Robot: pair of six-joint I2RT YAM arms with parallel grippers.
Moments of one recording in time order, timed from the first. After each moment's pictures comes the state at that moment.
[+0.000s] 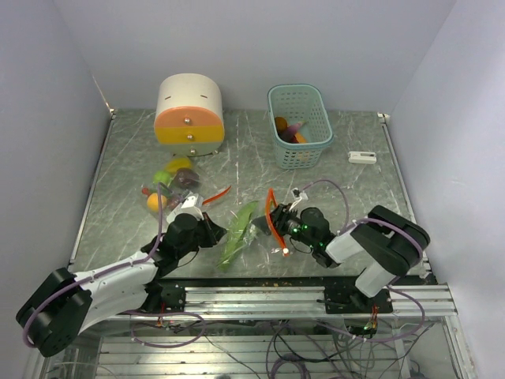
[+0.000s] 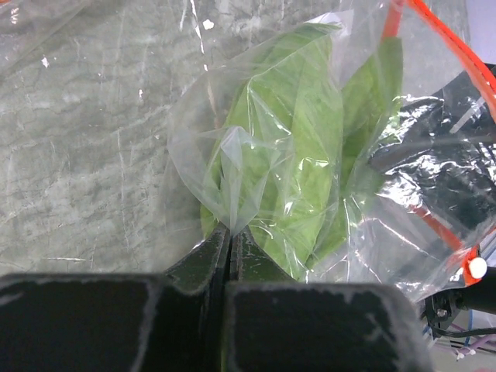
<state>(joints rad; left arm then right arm) -0.72 0.96 0.17 0.32 -0.06 -0.79 0.77 1.67 0.25 1.23 -0.15 0.82</state>
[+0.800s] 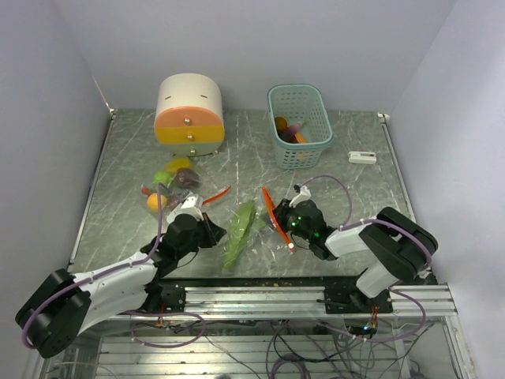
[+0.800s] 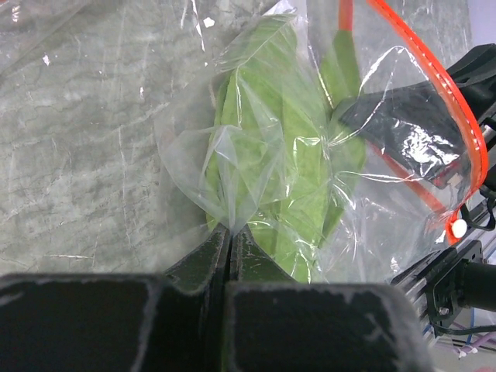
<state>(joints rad) -0.72 0.95 0.17 0.31 -0.06 -0.78 0.74 1.58 0.34 0.86 0.02 0.80</state>
